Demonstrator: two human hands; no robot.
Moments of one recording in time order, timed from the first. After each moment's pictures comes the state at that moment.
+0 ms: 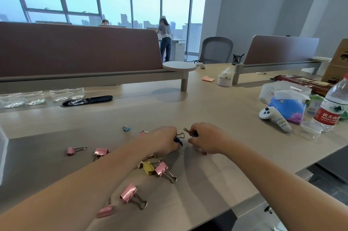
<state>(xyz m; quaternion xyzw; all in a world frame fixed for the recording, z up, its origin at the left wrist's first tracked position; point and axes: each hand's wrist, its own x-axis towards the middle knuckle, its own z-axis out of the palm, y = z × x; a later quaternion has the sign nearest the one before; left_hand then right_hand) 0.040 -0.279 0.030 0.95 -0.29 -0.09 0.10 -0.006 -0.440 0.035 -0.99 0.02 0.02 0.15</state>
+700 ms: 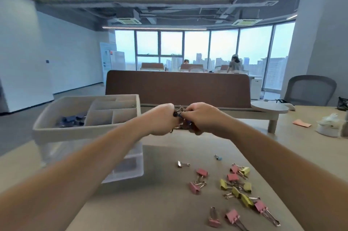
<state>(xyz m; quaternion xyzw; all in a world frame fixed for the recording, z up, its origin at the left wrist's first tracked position) -0.034 -0.021 0.182 0.97 -0.08 0.10 0.20 -0.014 -0.172 0.185 -0.87 -0.22 0.04 0.43</state>
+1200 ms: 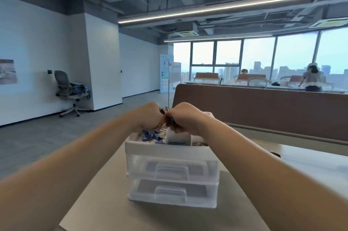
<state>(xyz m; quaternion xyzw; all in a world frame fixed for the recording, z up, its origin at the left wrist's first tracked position) -0.065 0.199 0.223 0.94 0.14 0.13 0.28 -0.001 0.079 0.220 -0.80 -0.30 0.16 0.49</state>
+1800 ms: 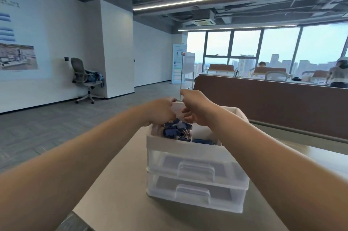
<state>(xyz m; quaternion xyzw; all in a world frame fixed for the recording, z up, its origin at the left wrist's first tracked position) -0.056 0.259 0.207 0.94 0.14 0.10 0.30 0.017 0.155 0.219 -0.77 -0.24 0.18 0.56</state>
